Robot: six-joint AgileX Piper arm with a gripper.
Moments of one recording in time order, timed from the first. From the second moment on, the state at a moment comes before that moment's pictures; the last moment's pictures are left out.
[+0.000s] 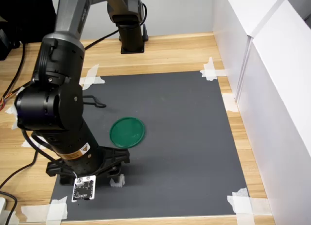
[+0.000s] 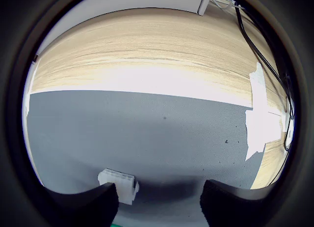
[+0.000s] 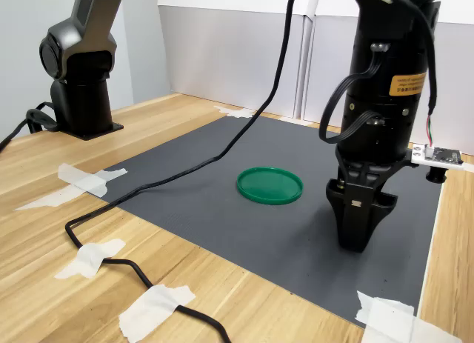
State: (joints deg) arm -3.0 130.5 -113.7 0.9 65.0 -12.4
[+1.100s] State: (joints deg) arm 1.0 128.1 -113.7 1.3 68.0 -10.5
